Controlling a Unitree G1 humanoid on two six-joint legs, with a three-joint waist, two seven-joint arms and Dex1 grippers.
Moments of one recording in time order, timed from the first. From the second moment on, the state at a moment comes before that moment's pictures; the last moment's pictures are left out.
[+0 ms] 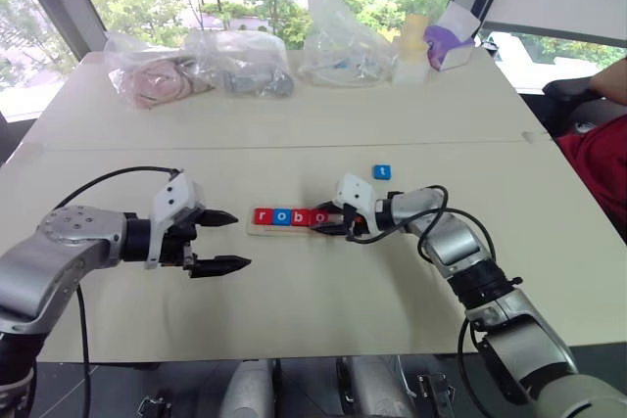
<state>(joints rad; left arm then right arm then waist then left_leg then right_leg) -0.20 0.98 0.07 -0.39 -0.62 0.74 -1.07 -0.62 -0.39 0.34 0.24 0.06 0.28 1.03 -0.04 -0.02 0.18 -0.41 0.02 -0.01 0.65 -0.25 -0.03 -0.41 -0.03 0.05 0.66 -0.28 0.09</state>
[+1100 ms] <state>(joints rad) -0.41 0.75 0.02 -0.34 -0.61 0.70 -0.91 -0.52 -0.31 -0.08 0.11 0.13 0.64 0.44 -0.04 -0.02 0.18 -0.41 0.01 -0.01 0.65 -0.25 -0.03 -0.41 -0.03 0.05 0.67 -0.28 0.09</state>
